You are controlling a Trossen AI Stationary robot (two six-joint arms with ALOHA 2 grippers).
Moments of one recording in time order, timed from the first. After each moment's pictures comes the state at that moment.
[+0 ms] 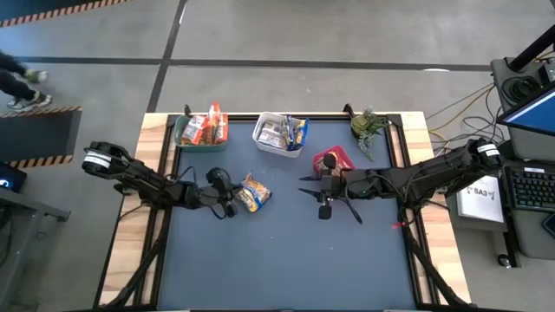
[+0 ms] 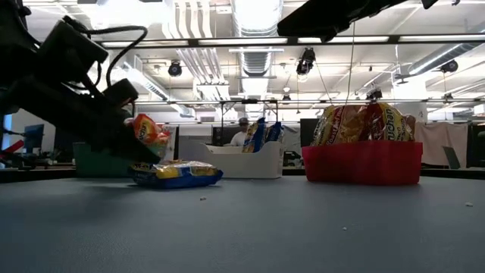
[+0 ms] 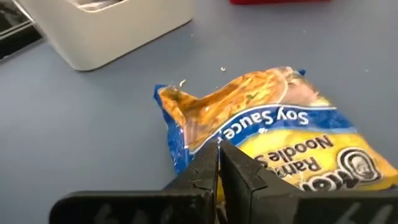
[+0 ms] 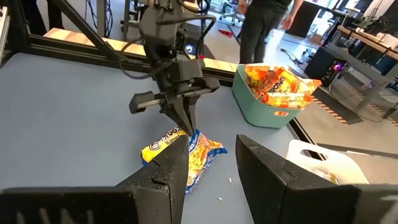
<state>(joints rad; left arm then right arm) -0.17 1.42 0.17 0.67 -0.59 -0.32 0.19 1.26 0.78 0.21 0.34 -0.16</state>
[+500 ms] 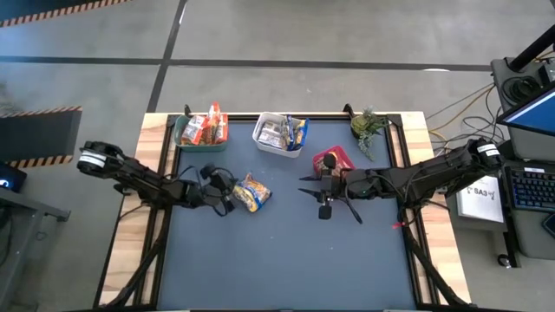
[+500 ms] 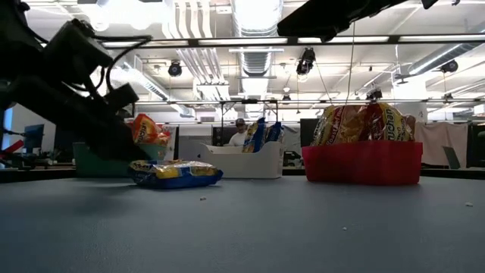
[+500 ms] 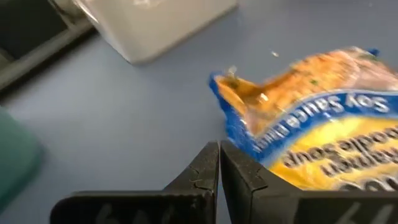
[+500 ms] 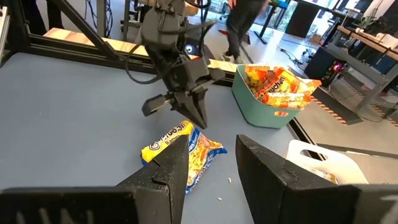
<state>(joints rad) -0.16 1.36 0.20 0.46 -0.72 -0.31 0.19 1.26 0.78 0.21 0.34 -0.16</state>
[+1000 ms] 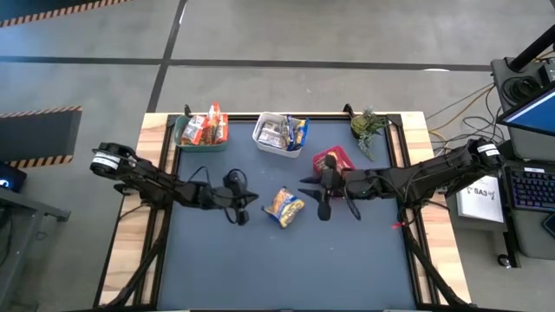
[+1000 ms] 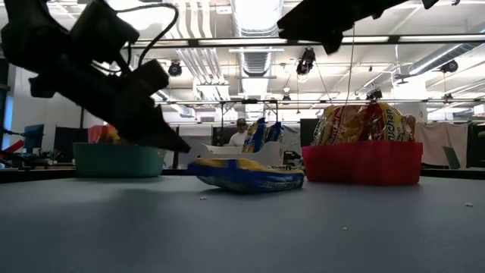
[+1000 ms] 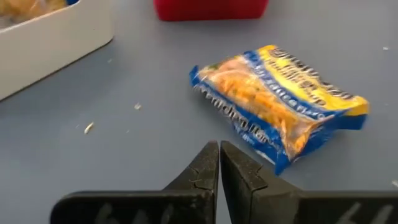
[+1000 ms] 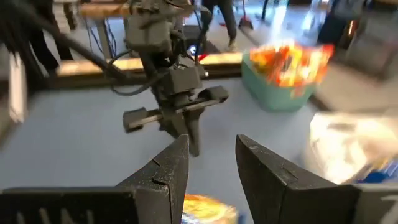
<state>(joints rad) -0.17 1.51 0.38 0.57 -0.39 -0.32 0.19 1.26 0.78 0.21 0.33 0.10</state>
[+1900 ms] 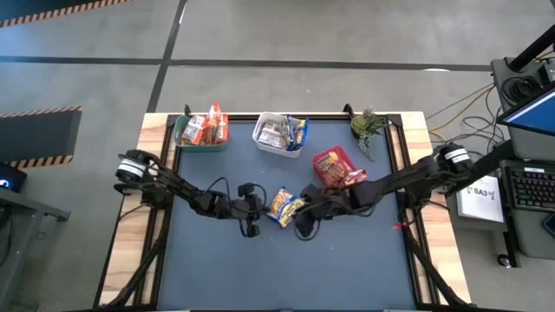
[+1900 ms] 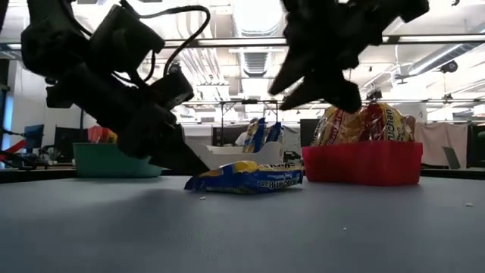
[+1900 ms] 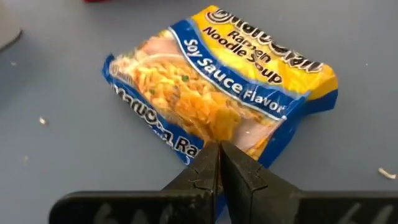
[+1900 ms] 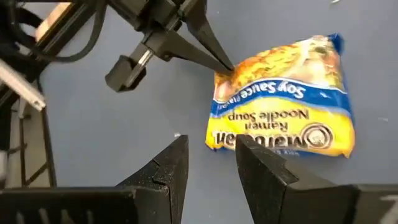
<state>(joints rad) -0.24 1.77 0.56 0.57 -0.35 -0.23 0.25 1.58 0.96 -0.11 0.18 0.91</state>
